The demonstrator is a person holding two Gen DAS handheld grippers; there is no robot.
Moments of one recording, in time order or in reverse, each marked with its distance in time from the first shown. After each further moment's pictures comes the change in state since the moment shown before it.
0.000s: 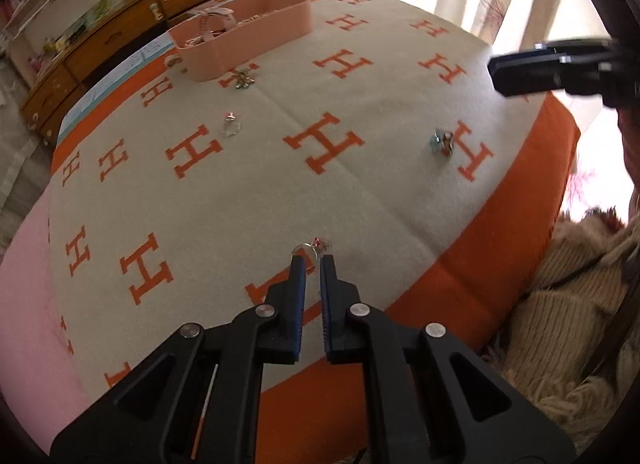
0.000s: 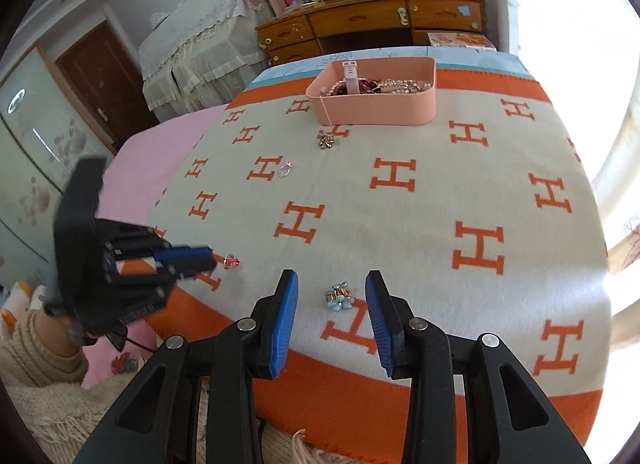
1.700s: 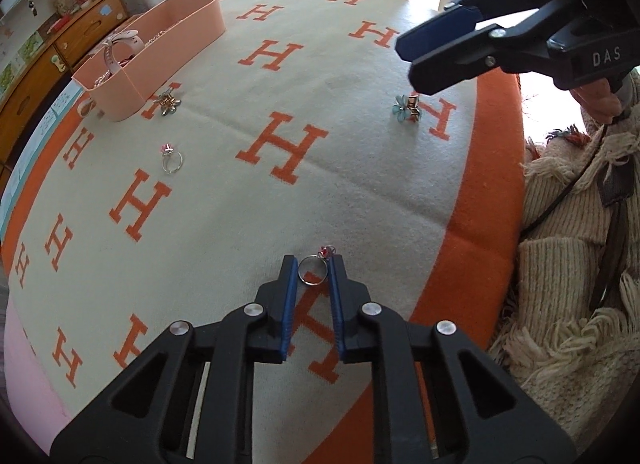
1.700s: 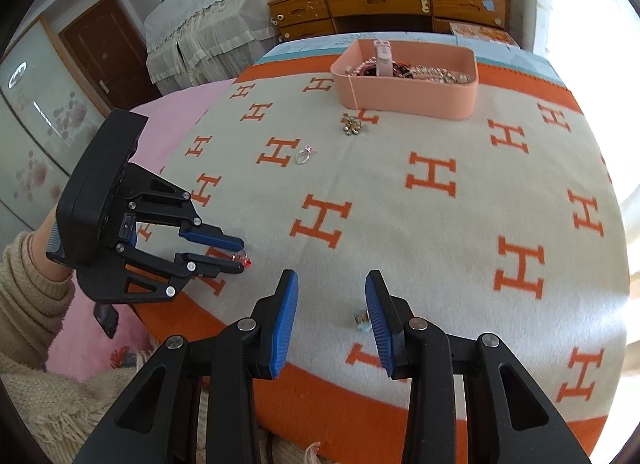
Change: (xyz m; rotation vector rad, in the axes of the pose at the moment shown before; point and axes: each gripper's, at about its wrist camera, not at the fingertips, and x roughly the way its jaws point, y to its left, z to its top) left arm 0.024 0.024 0.017 0.297 0.023 -0.222; right arm 0.051 0.033 0.022 -0.091 0.068 -0.025
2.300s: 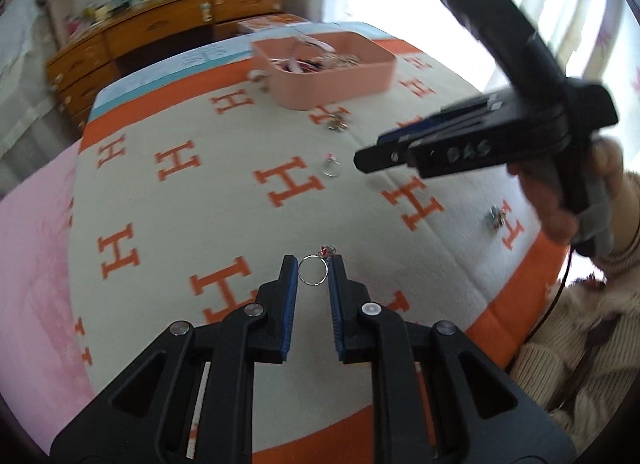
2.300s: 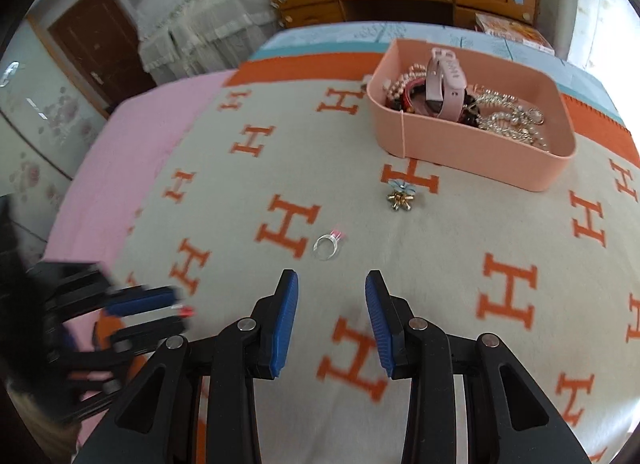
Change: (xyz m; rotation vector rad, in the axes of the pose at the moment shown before) left arm -0.066 0.055 -0.043 -0.540 -0.208 0.198; right arm 0.105 0.023 0.119 0.016 0.093 0.001
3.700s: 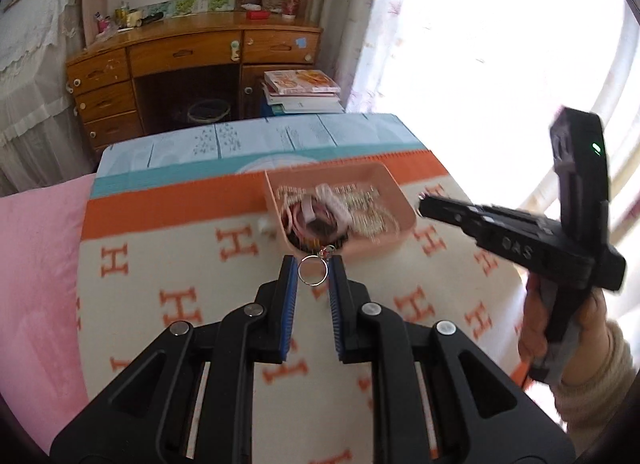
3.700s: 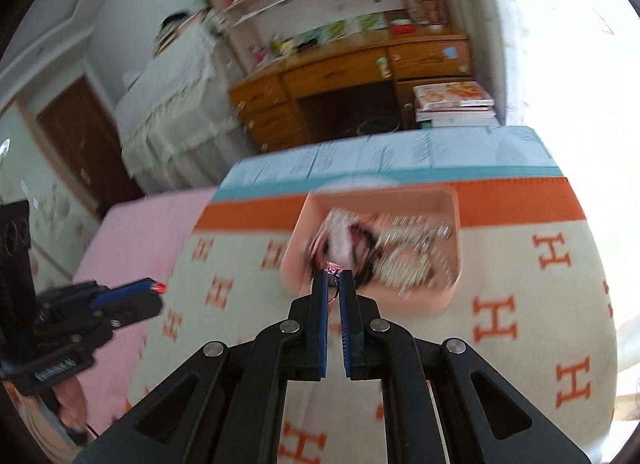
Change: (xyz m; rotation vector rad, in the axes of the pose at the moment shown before) left arm 0.000 0.012 0.182 -0.182 -0.115 -0.004; right arm -0.093 -0.097 0.069 0.202 -0.341 0.002
